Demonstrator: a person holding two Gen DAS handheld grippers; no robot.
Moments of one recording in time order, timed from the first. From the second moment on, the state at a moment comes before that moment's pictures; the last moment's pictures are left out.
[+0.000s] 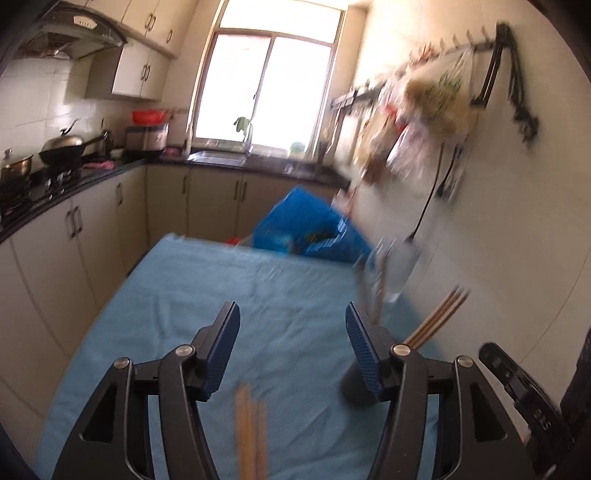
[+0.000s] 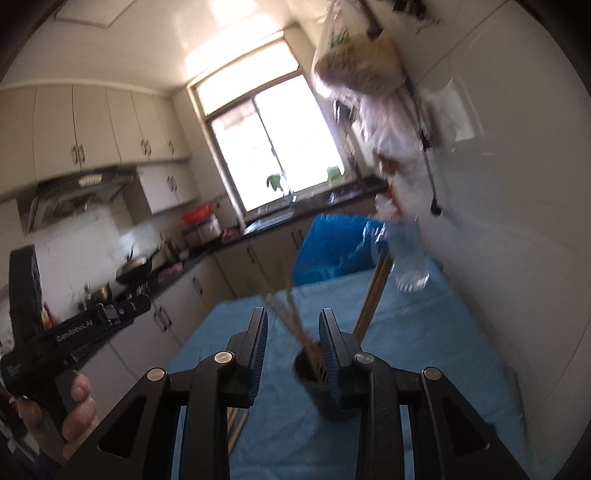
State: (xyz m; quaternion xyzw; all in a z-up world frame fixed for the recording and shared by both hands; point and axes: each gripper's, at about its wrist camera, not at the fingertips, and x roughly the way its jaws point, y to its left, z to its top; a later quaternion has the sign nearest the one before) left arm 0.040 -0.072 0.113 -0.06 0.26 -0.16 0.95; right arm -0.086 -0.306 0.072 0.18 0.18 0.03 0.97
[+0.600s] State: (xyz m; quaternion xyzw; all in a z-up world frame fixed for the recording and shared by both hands) left arm 0.095 -0.029 -0.032 -0.06 0.48 -0.13 0.86; right arm -0.024 -0.244 -0.057 0.15 0.34 0.08 0.93
